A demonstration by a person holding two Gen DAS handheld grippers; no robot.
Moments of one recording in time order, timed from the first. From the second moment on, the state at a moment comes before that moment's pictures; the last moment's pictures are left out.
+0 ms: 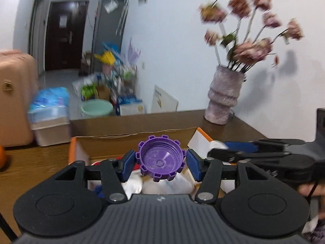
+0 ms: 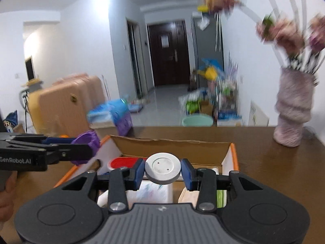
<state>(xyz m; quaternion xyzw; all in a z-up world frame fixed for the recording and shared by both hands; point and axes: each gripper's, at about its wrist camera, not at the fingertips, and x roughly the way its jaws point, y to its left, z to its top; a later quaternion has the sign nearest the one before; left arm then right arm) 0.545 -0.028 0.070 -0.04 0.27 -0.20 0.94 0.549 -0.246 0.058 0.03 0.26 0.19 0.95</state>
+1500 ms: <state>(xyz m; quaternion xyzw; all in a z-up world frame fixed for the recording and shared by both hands) 0.452 0.021 0.126 0.05 0.26 -0.03 0.96 0.494 -0.250 0.139 -0.02 0.24 0.14 0.96</state>
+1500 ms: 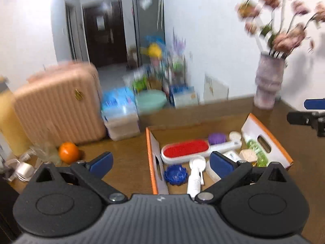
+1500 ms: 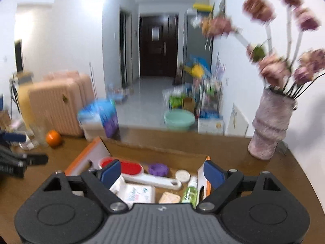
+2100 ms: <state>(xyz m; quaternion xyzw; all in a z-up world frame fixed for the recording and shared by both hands) 0.249 0.033 0.080 -0.01 0.06 0.00 1.00 0.288 -0.258 0.079 -0.02 0.05 0.12 0.99</state>
